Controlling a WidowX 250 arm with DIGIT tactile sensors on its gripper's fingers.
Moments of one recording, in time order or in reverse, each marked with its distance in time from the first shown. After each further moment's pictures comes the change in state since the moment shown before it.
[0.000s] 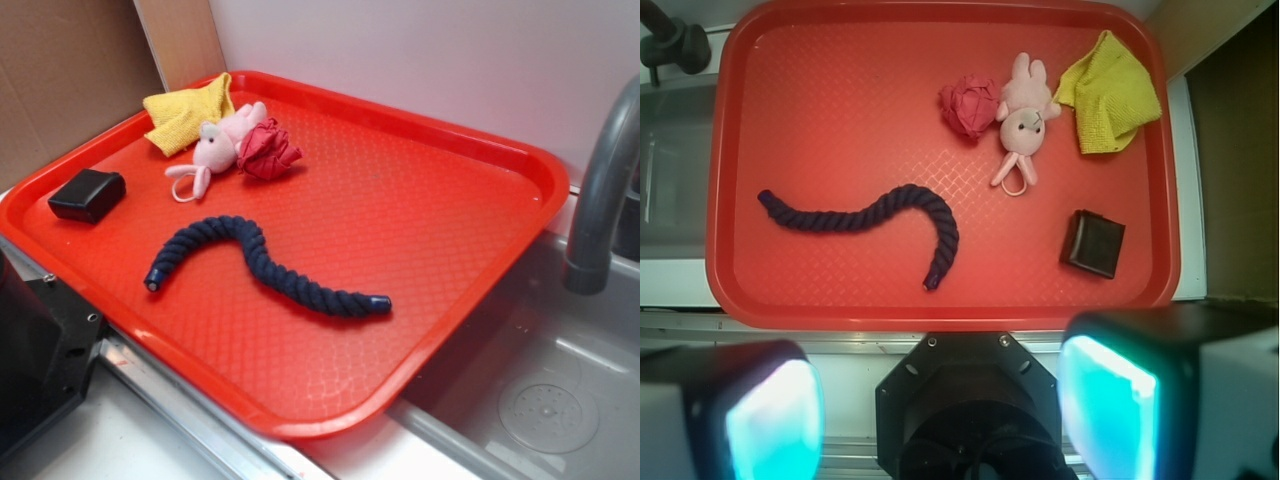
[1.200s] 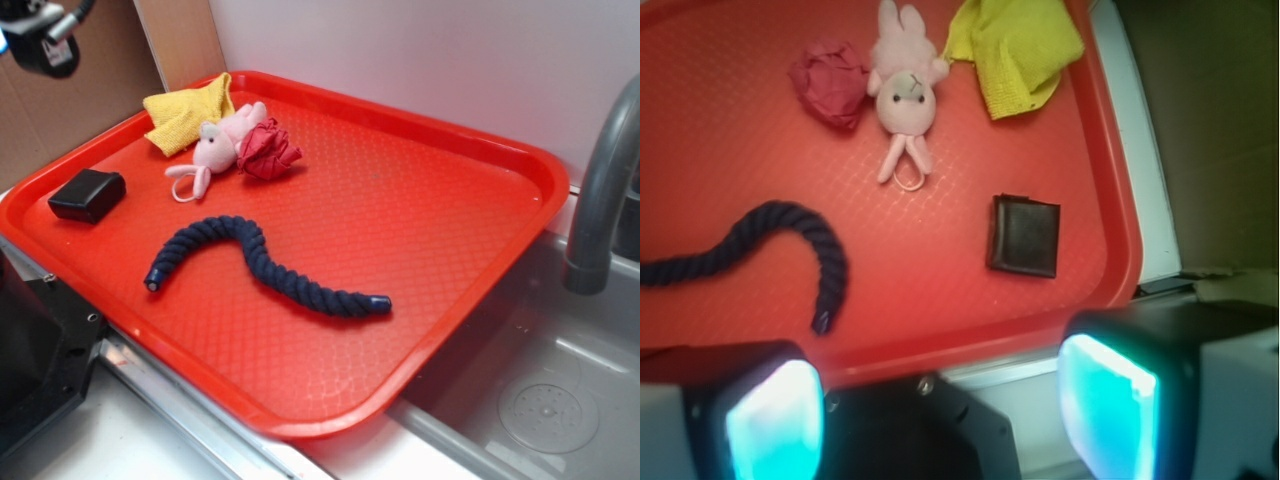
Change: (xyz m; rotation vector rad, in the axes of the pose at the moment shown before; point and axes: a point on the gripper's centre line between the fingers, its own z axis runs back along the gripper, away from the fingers) arm 0.009 0.082 -0.075 0.092 0.027 0.226
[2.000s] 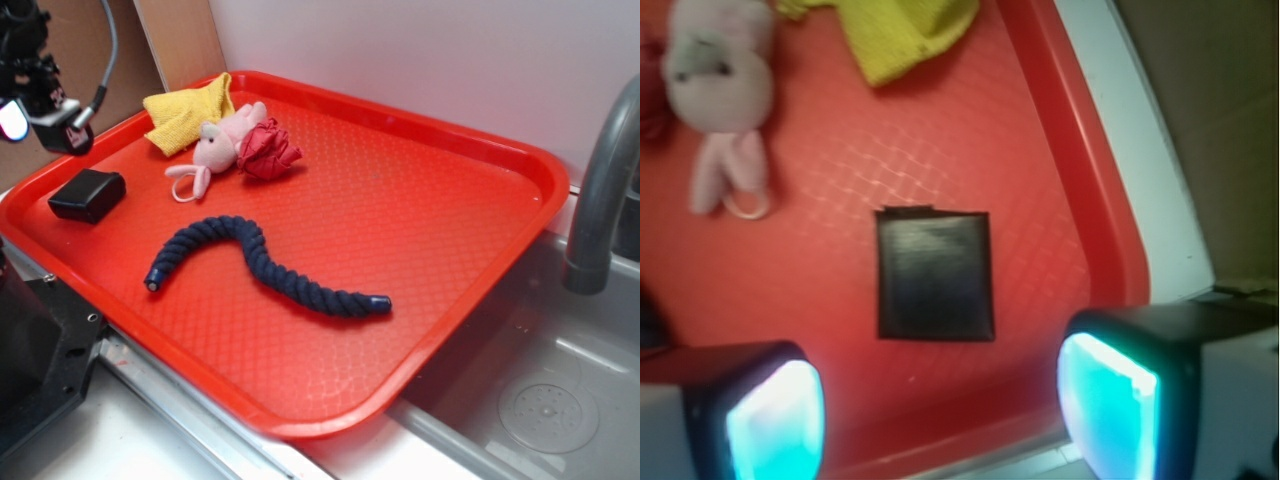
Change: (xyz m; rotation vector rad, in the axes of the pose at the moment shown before) arm 0.006 0.054 -0.087 -0.044 0.024 0.097
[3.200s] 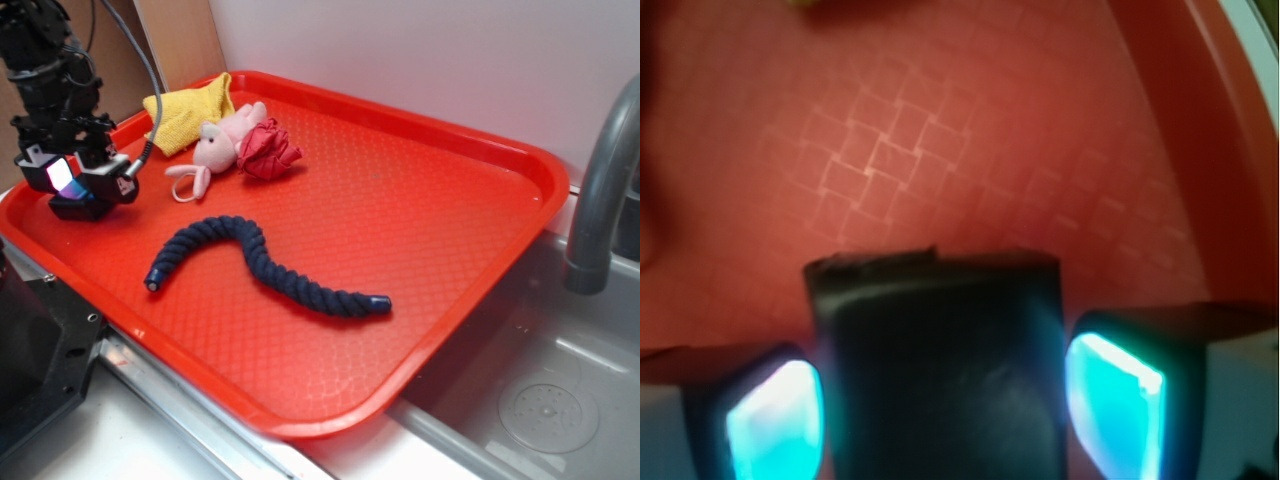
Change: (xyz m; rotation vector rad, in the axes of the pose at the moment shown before) arm 0.018 -0.010 -0.054 -0.026 0.116 0.018
